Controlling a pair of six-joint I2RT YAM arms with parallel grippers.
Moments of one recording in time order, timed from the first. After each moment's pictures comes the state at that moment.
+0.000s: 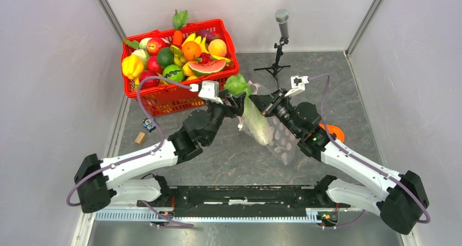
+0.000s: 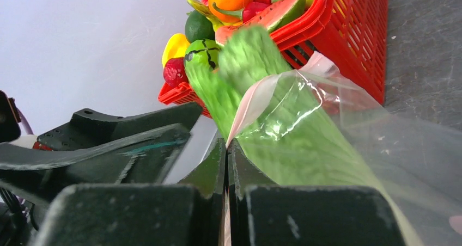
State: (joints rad) left arm -1.02 1.17 0.80 0.49 -0.62 -0.28; right arm 0.73 1.04 0.67 0.44 0.06 0.83
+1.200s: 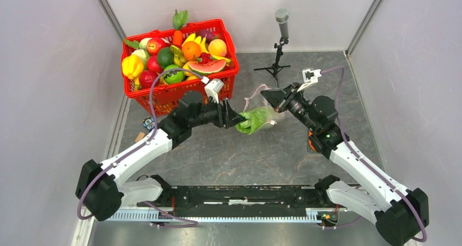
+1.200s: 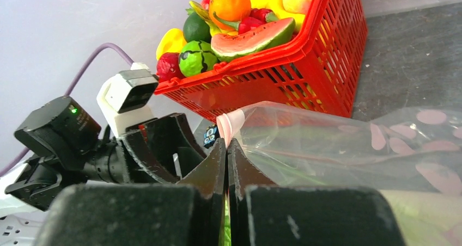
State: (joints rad) left arm -0.66 1.16 0.82 0.02 0.37 -0.56; right arm 0.52 0.94 0.70 0.34 -0.18 0.70
